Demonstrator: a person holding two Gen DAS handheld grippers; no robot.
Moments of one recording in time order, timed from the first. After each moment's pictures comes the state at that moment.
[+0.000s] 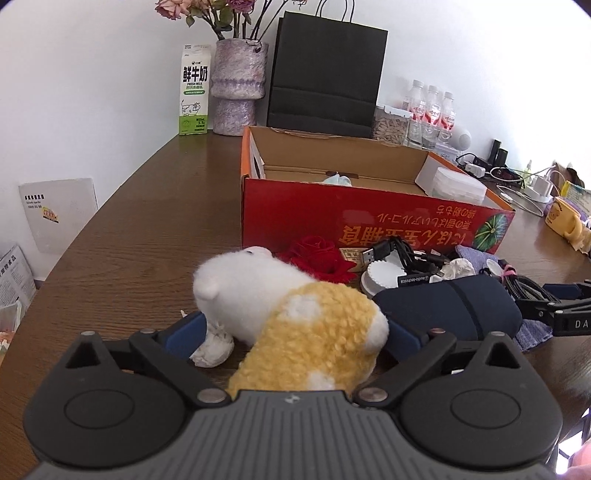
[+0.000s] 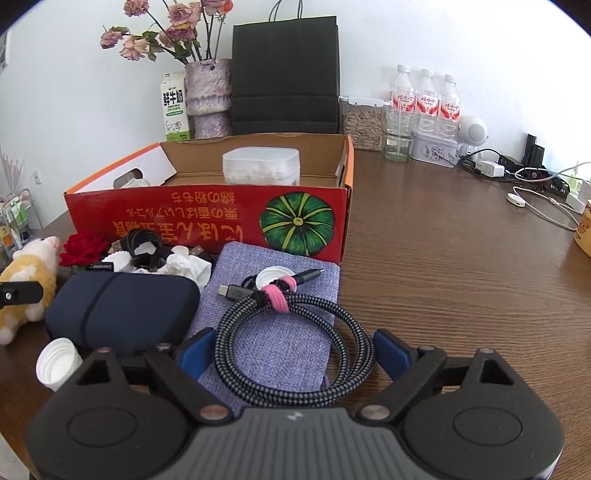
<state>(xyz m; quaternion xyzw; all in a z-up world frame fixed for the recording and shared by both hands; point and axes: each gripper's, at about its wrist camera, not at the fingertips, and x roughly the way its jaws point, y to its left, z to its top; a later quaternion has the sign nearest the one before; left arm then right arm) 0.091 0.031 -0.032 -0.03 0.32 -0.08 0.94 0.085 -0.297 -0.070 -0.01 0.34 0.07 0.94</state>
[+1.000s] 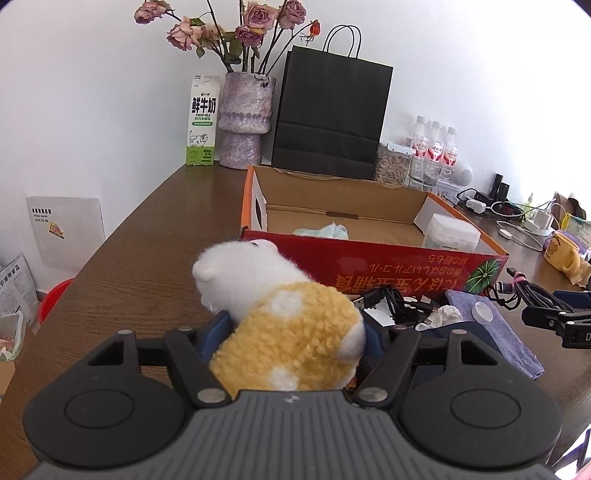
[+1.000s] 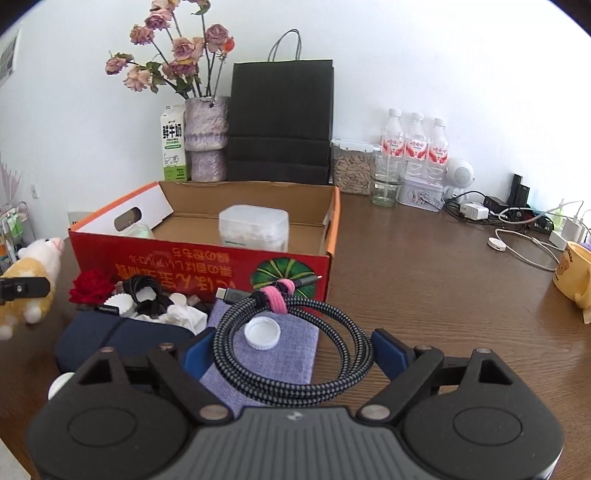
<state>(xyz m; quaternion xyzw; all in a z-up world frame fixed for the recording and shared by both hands) 0.086 0.026 -0.006 -0.05 0.27 -0.07 0.96 0.074 -0.294 -0.029 -0.04 0.28 0.07 0.96</state>
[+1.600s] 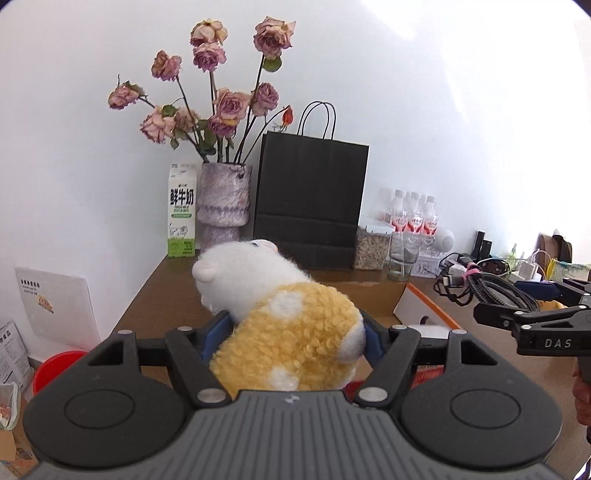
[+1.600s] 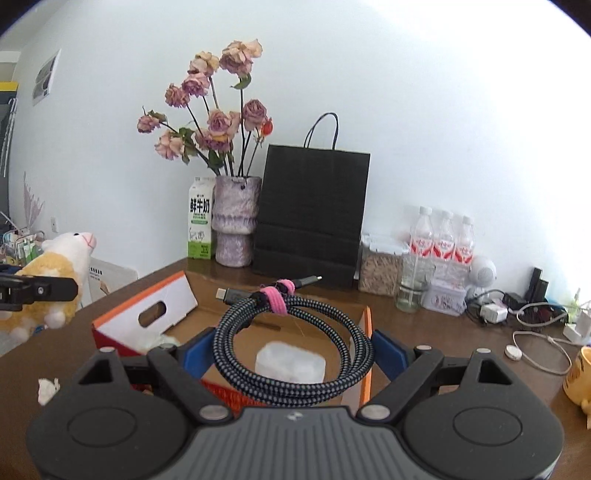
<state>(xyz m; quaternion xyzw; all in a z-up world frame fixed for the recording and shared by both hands) 0.119 0.011 0.082 -0.03 0.17 -0.09 0.98 0.125 -0.257 0.053 -0.07 0.16 0.10 0.98</state>
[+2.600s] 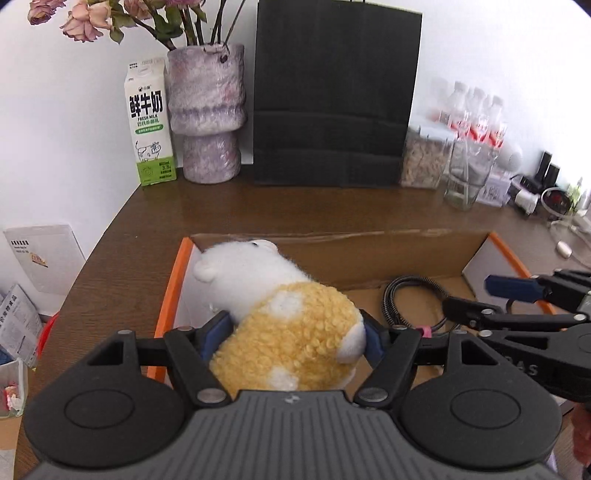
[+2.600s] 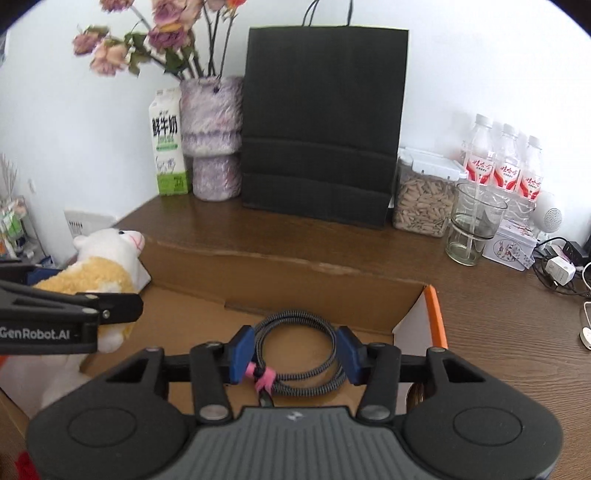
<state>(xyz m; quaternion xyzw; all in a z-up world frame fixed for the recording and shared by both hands) 0.320 -0.041 0.025 0.01 0.36 -0.04 0.93 0.318 -0.232 -0.013 -0.05 0.33 0.10 0.94</state>
